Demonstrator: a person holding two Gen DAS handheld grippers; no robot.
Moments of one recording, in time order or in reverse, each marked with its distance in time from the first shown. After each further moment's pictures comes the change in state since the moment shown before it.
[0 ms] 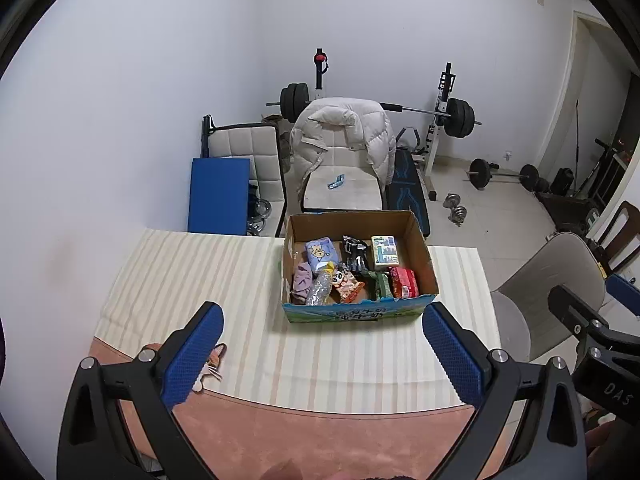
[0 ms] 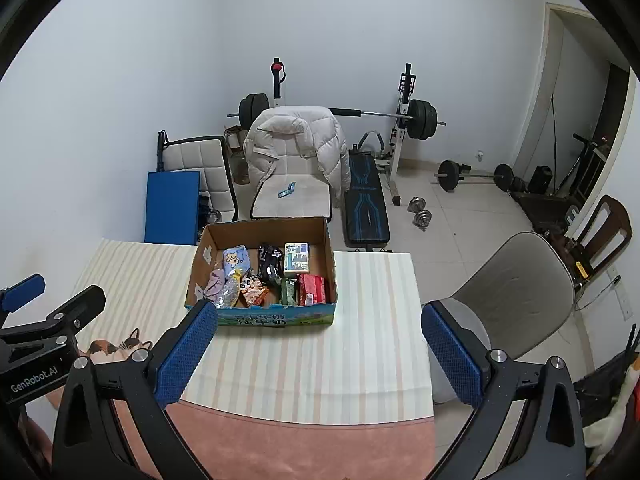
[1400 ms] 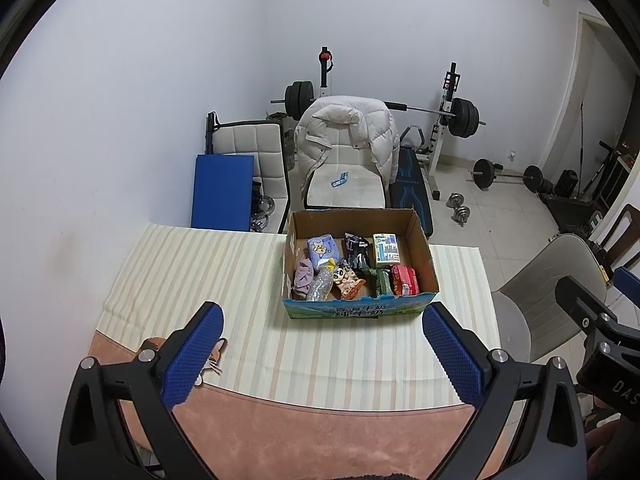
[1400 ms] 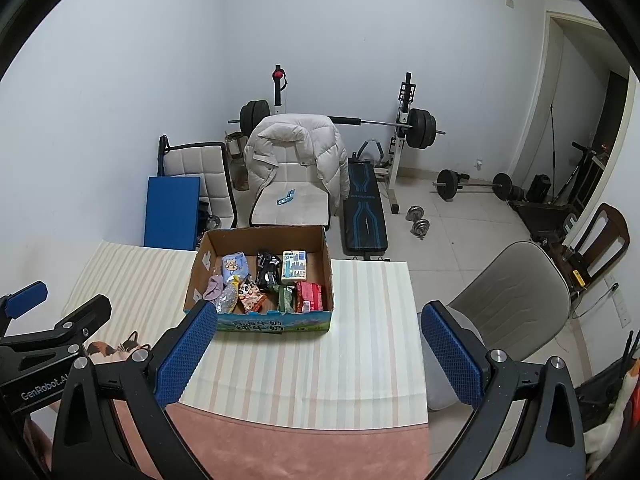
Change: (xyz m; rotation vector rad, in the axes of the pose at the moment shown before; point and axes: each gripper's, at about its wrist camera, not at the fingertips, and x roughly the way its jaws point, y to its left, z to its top) left arm 0.002 -0.005 0.000 -0.008 0.015 0.004; right arm -0.007 -0.007 0.008 -0.028 -0.023 0.008
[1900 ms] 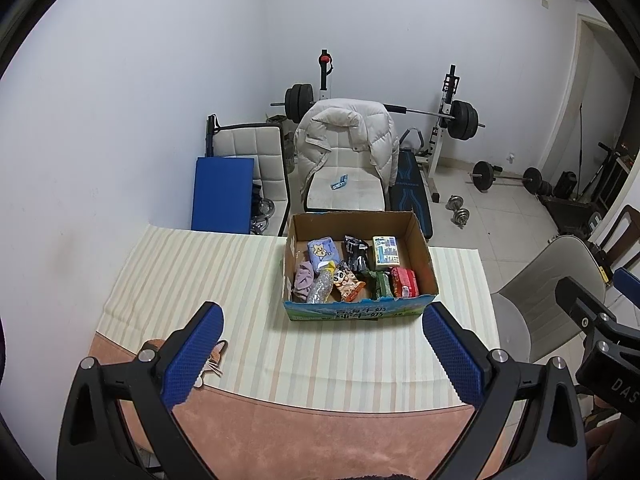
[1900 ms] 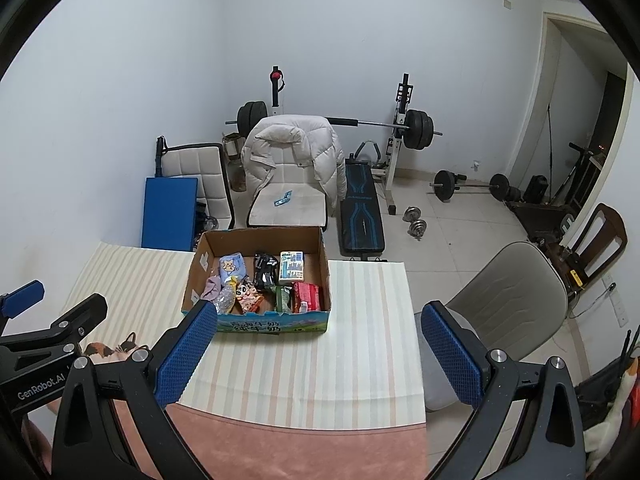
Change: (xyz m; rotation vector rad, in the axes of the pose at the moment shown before) left arm -0.004 0.000 0.007 -0.002 -0.005 0.002; right arm -0.004 -0.002 0.005 -0.001 -0.005 -0.008
